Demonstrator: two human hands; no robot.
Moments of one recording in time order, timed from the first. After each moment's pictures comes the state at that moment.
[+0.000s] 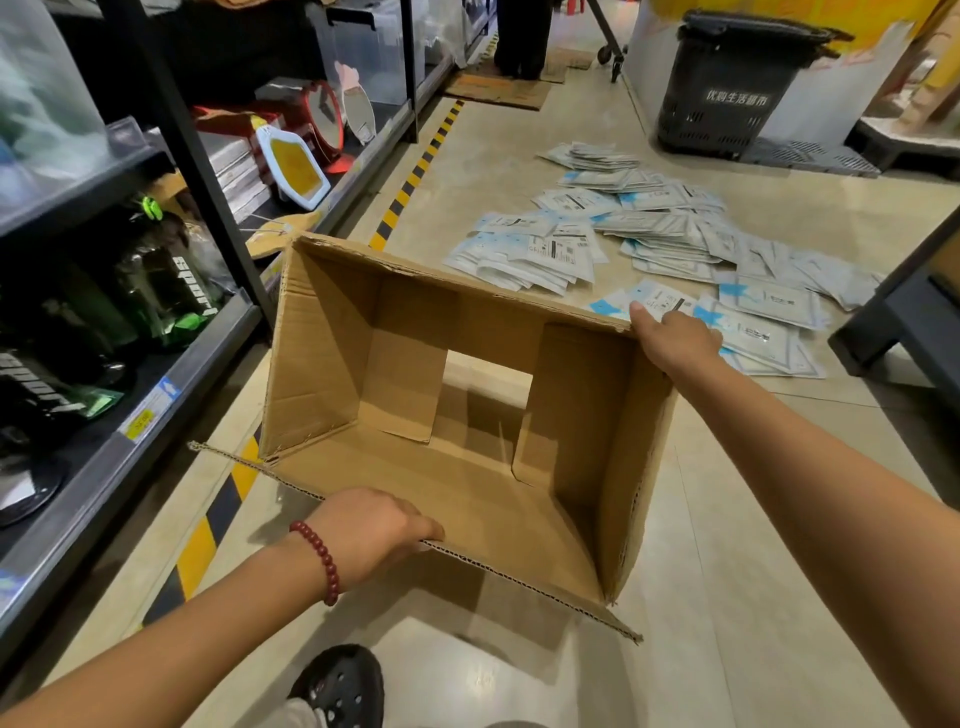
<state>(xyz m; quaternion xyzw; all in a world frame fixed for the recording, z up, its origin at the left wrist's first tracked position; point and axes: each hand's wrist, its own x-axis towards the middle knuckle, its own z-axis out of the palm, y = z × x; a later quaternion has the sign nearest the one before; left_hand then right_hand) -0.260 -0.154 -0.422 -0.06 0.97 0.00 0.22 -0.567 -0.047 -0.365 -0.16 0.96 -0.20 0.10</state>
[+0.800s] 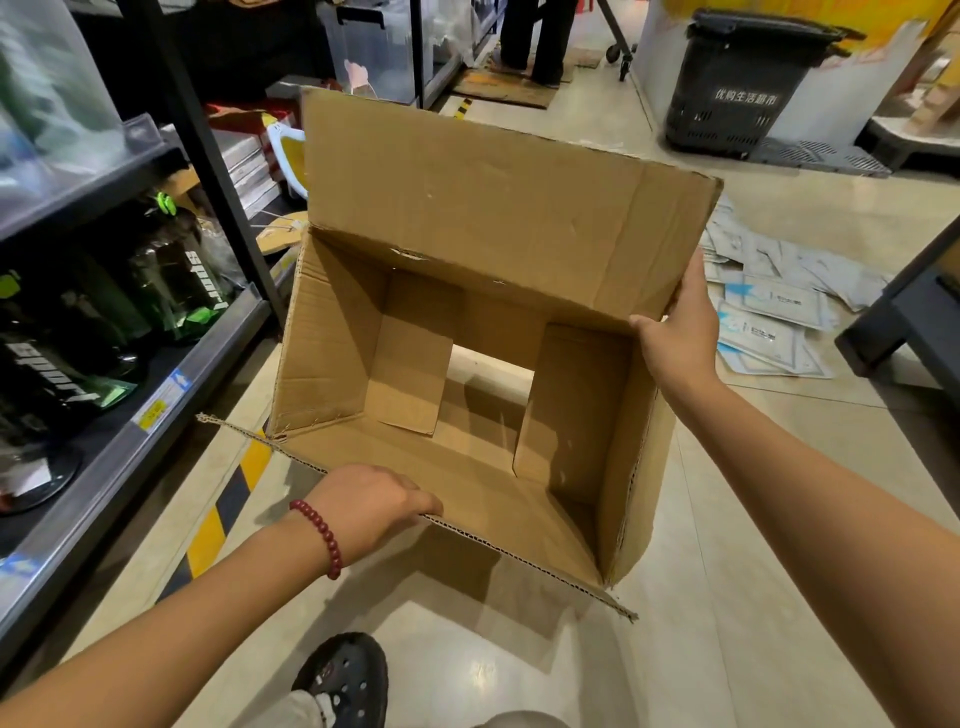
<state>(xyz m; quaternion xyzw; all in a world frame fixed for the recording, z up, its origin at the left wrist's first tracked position) -0.255 -0.163 -0.424 -0.06 0.99 0.00 0.14 -0.536 -0.041 -0.360 -0.22 0.85 -0.48 0.00</state>
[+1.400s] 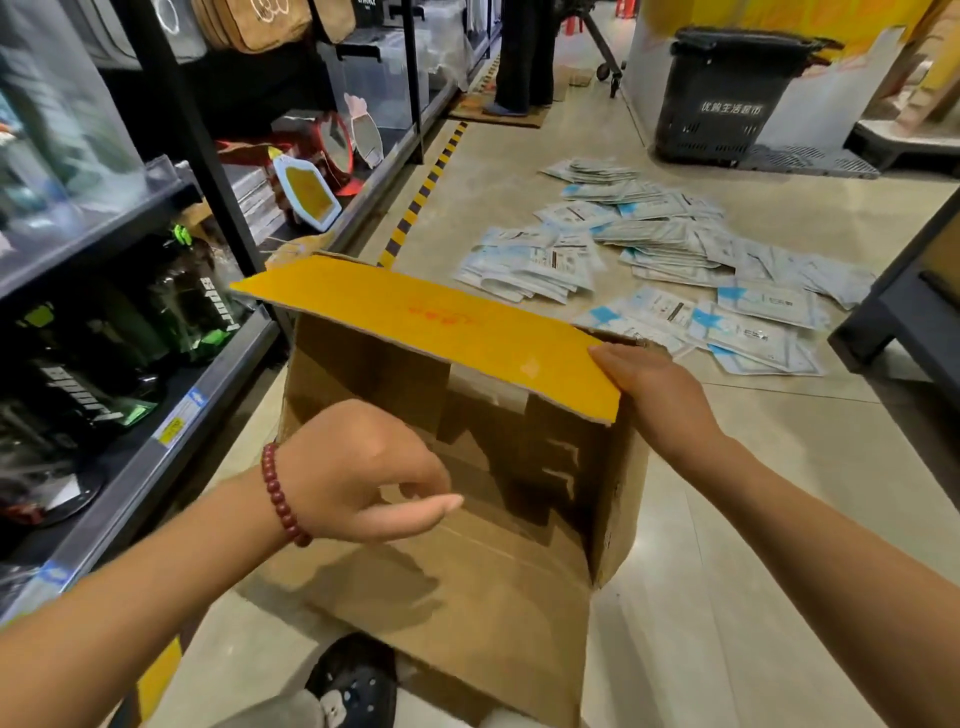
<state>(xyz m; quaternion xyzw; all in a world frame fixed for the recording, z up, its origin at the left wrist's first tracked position) -0.245 -0.151 -0.328 0.18 0.95 0.14 -0.19 -0.514 0.019 -0.381 -0.54 0.83 -0.13 -0.11</state>
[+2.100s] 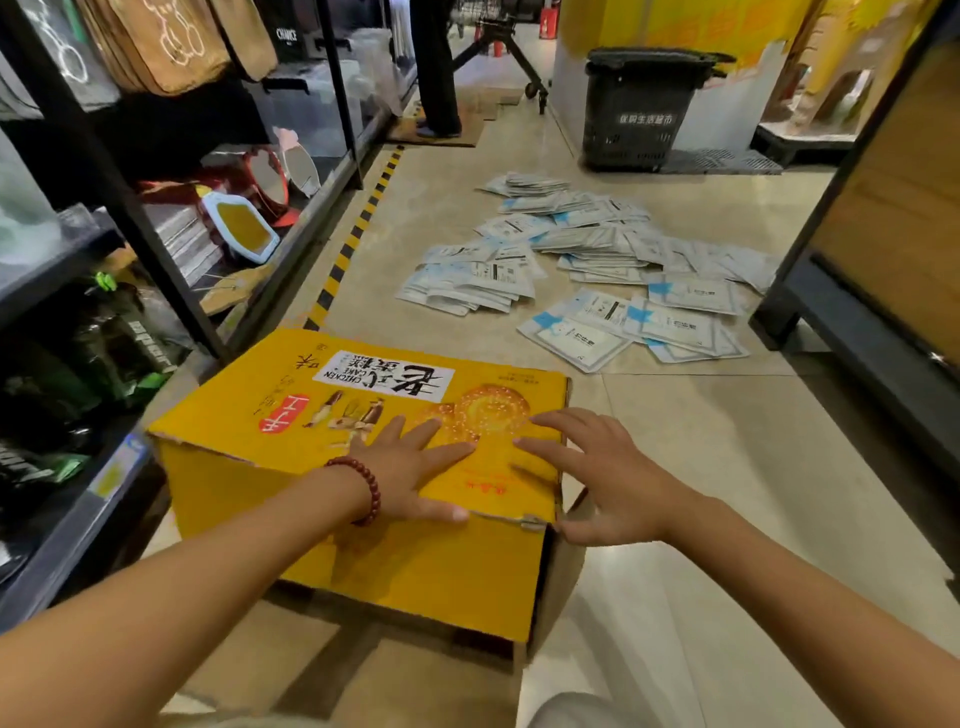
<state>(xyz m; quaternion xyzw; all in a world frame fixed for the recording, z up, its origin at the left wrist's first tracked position) -0.328 -0.129 -0.377 -0.14 0.95 0.06 0.28 -0.486 0.094 -0.389 -0.66 0.74 -0.12 0.03</state>
